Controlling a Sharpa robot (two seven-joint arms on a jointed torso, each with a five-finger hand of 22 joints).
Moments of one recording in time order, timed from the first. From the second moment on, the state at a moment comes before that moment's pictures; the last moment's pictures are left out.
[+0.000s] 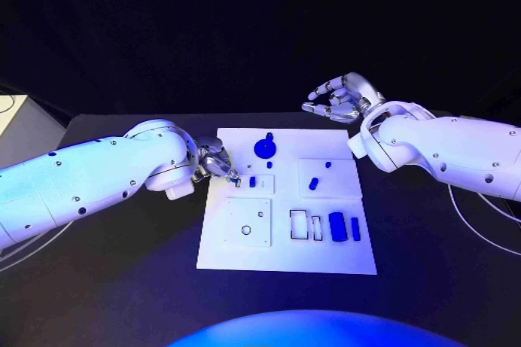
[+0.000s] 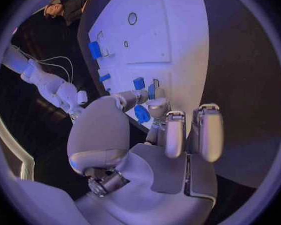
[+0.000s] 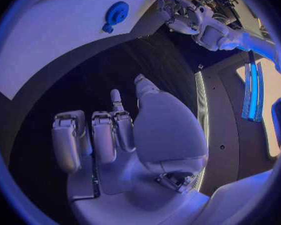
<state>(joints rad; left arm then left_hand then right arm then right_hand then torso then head) 1.32 -0.63 -0.09 1.42 -0.98 0.10 -0.53 1.05 -0.17 0.78 0.13 0.39 0.86 0.08 0.72 0.72 1.29 -0.02 1.18 0.91 1.47 -0.07 1.57 1.31 0.05 1.46 0.04 1.48 1.31 1.34 -0.84 -0.15 1.40 -0.81 -0.61 0.08 1.31 -0.14 0.11 0.29 0.17 0.93 0.15 0.17 0.36 1.46 0.07 1.49 1.31 1.46 -0.01 1.54 1.31 0.01 1.47 0.09 1.54 1.31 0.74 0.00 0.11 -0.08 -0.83</state>
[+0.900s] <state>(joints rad) 1.31 -0.60 -0.10 1.40 -1.06 0.11 -0.53 1.04 -0.17 0.80 0.11 0.40 0.87 0.08 0.73 0.72 1.30 -0.03 1.18 0.91 1.47 -0.07 1.57 1.31 0.05 1.46 0.04 1.49 1.31 1.34 -0.84 -0.15 1.41 -0.81 -0.60 0.07 1.31 -0.14 0.11 0.29 0.17 0.93 0.15 0.17 0.36 1.46 0.07 1.49 1.31 1.46 -0.01 1.54 1.31 0.01 1.47 0.09 1.54 1.31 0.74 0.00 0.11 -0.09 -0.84</state>
